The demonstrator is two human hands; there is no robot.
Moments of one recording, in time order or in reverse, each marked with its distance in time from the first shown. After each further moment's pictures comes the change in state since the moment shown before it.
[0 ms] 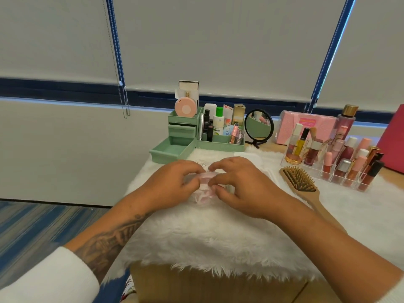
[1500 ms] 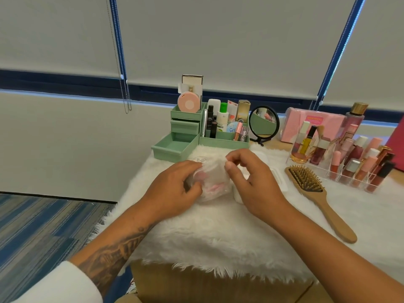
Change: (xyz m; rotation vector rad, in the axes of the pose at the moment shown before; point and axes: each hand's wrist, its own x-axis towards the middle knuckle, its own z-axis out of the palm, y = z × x) left_hand -0.014 -0.014 0.023 -0.038 0.172 0.016; right_hand -0.001 -0.010 0.012 0.472 0.387 0.256
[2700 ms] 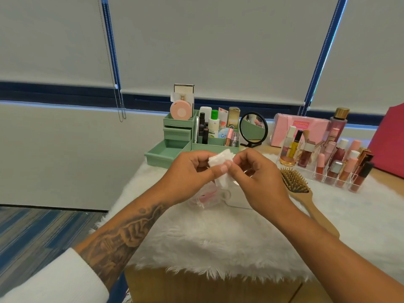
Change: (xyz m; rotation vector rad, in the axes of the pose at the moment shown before) left_hand 0.033 0.071 -0.008 -0.631 -0.082 -0.134; right_hand -0.004 -0.009 -0.027 0.134 0.118 0.179
